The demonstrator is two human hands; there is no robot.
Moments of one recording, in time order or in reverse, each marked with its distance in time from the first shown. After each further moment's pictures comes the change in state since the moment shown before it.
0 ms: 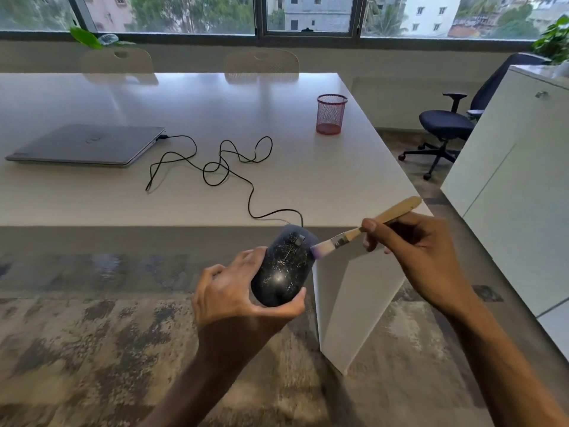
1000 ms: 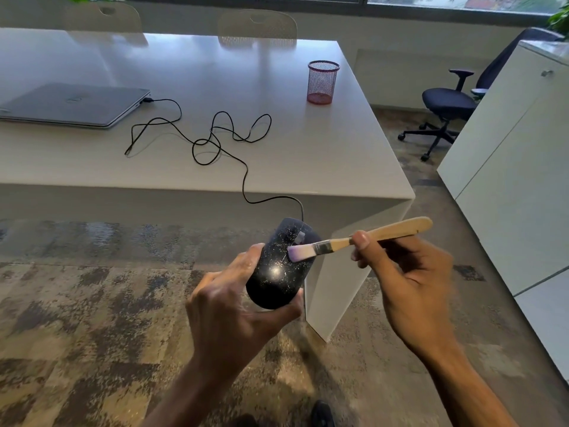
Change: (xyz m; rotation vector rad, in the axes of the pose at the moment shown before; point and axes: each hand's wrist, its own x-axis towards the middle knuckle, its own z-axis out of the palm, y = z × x) left_hand -0.053 0.042 0.009 -0.067 -0.018 -0.028; right_hand -0.073 -0.006 -0.007 0.052 0.146 -0.048
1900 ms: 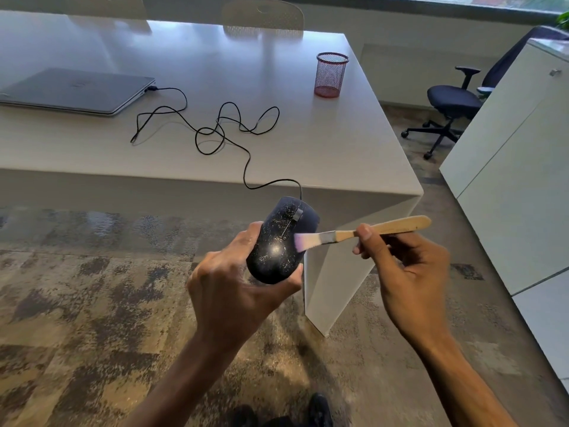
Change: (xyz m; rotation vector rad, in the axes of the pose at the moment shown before) left_hand 0.013 -0.009 0.000 0.073 0.063 -0.063; right_hand -0.002 0.001 0.012 -0.070 0.058 0.054
